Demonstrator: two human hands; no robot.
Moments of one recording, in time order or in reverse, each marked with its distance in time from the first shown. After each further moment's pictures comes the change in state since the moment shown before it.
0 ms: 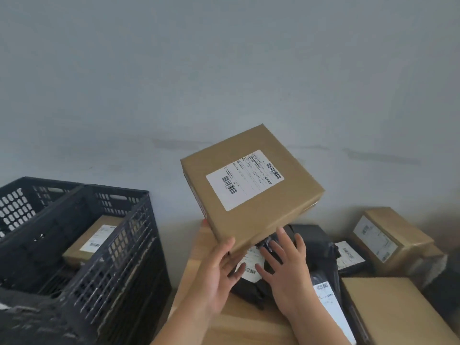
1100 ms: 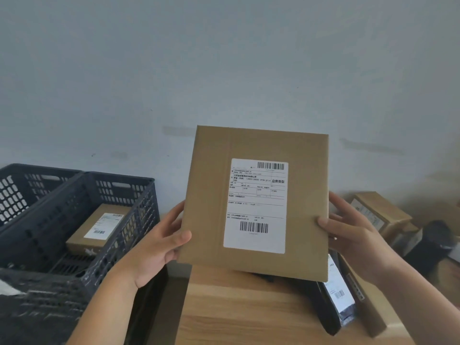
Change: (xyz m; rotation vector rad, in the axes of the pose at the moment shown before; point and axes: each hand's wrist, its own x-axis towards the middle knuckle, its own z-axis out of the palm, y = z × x) left_hand -0.054 0.133 -0.149 0.526 -0.464 0.134; right_hand -0.072 -0.061 -0.017 -0.606 -0.411 -0.296
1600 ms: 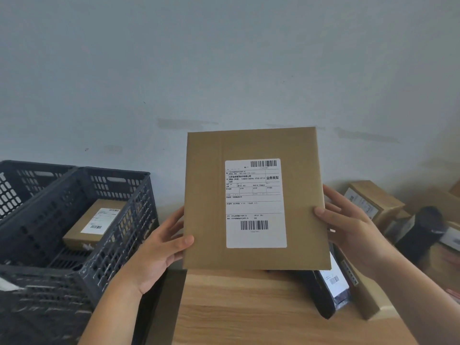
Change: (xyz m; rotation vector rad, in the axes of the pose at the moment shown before) left_hand -0.010 -0.024 0.018 -0.009 0.082 -0.005; right_hand -0.014 0.005 0.006 0.018 0.075 -0.003
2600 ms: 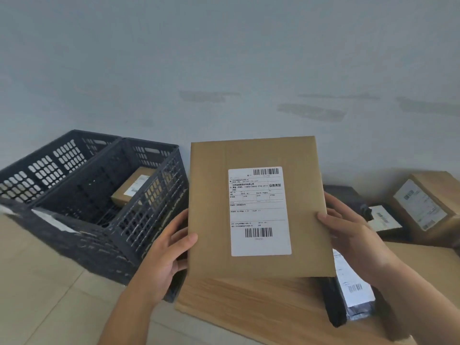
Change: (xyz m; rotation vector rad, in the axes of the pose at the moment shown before) left_hand -0.006 -0.043 0.082 -0.005 0.480 -0.091; right_hand 0.060 0.069 -0.071 0.122 -0.227 0.208
